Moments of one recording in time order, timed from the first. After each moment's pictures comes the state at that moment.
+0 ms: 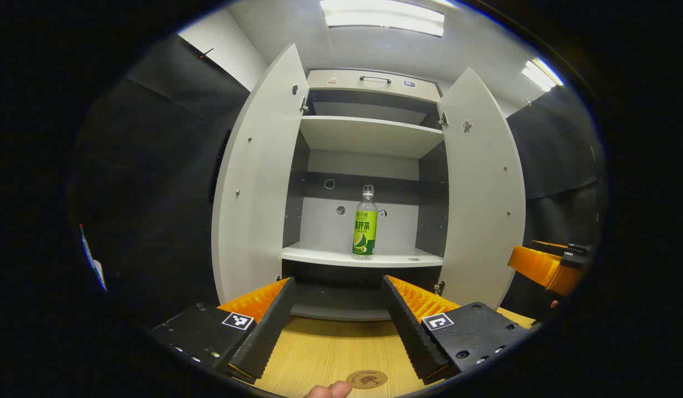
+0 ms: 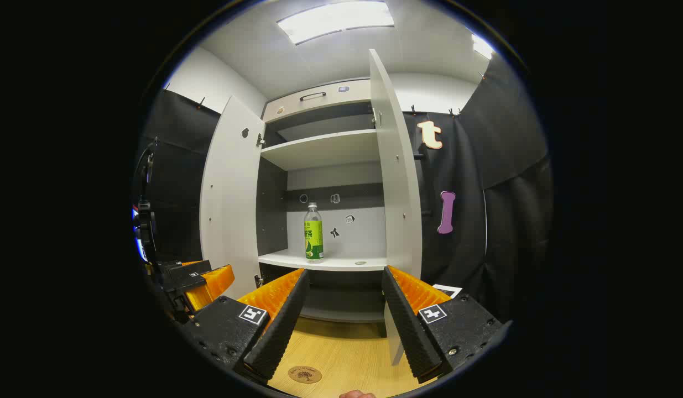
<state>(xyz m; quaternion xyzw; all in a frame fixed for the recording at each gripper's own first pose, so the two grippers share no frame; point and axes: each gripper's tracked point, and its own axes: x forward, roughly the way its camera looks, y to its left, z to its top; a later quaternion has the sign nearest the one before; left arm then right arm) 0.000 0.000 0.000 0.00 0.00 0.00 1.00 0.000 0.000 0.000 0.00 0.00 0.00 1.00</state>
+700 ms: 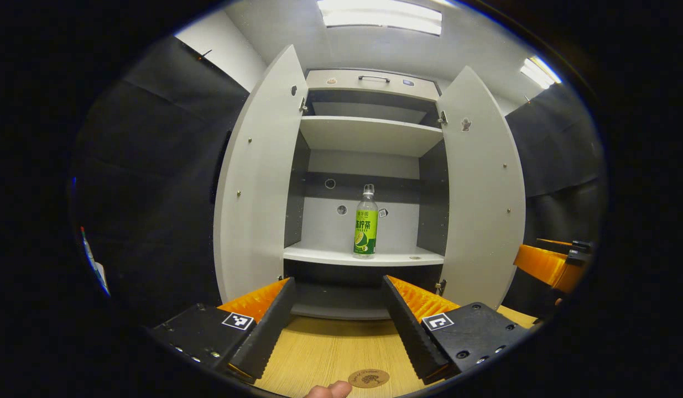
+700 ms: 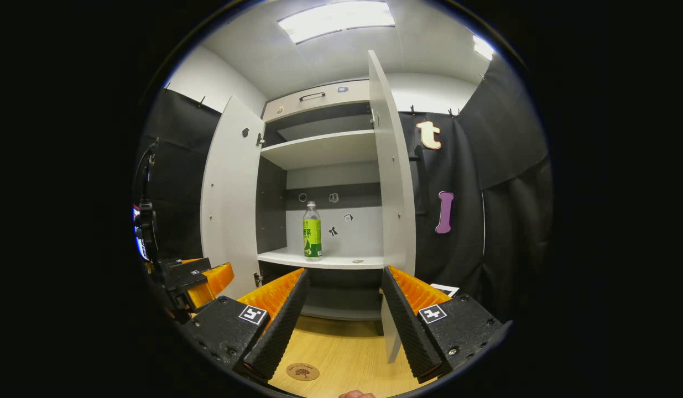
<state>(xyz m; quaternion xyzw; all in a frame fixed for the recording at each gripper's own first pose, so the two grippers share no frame) 0.001 0.001 -0.001 0.01 0.00 0.00 1.00 -0.006 0.000 -0.001 0.00 0.01 0.00 1.00</state>
